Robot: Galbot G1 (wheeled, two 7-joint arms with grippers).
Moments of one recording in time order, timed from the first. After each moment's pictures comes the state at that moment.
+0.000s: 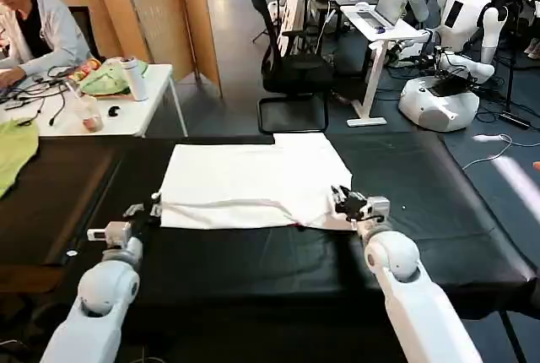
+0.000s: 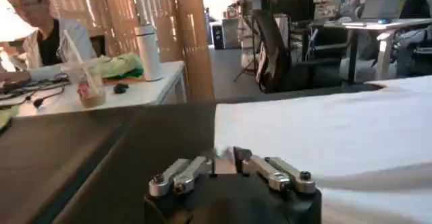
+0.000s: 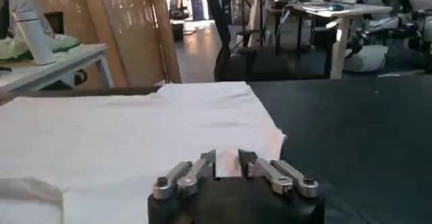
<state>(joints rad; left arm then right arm) 1.19 -1.16 -0.55 -1.77 -0.31 0.35 -0.11 -1.10 1.16 0.36 1.86 0.47 -0.52 0.09</state>
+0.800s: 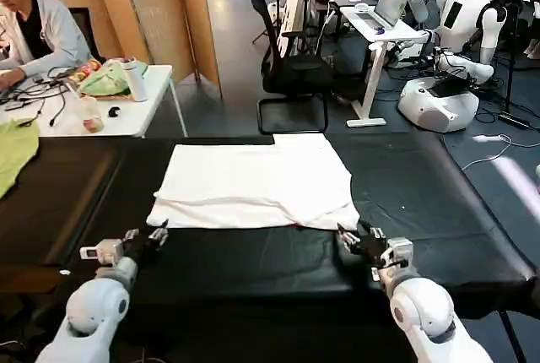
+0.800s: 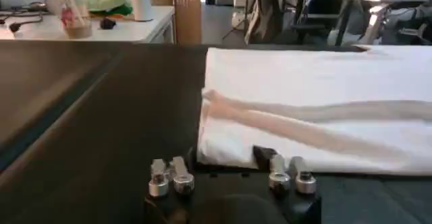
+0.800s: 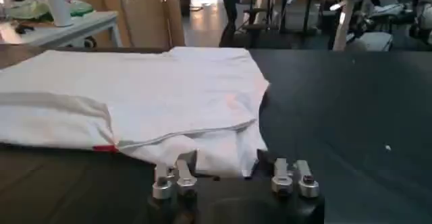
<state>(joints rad) 1.29 -1.13 -0.59 -1.80 -0.49 0.47 -0.08 -1.26 1.15 0.39 1.91 0.48 -0.52 0.08</state>
